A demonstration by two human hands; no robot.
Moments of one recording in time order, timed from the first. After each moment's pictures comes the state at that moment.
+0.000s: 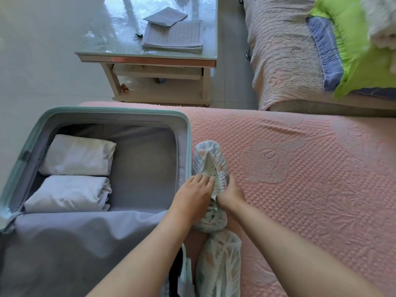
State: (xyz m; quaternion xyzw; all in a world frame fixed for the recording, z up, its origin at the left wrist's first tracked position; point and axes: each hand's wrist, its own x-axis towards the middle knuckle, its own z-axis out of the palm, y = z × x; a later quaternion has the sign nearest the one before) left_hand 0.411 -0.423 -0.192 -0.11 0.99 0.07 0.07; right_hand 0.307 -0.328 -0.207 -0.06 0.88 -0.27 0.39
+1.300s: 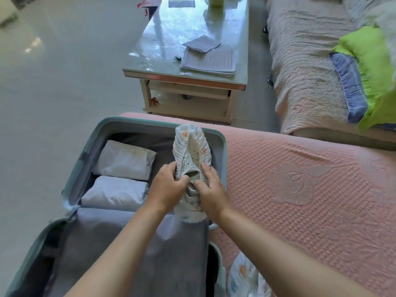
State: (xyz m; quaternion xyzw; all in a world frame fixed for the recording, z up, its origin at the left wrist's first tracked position) left_hand 0.503 -0.529 -0.090 -0.47 0.76 0.43 -0.09; right_hand 0.405 -0.432 -0.115 -0.26 0.78 -0.43 0.38
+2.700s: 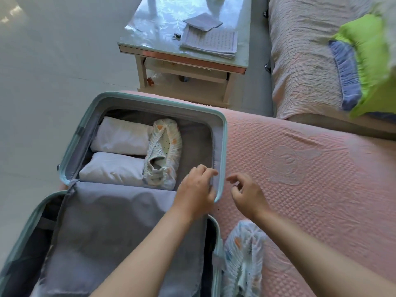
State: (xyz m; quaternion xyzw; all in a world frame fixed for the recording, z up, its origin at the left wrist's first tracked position) left_hand 0.513 -0.459 -0.137 -0.28 0.90 0.32 -0.08; right_hand 0.372 -0.336 -0.154 -0.36 0.86 -0.27 0.24
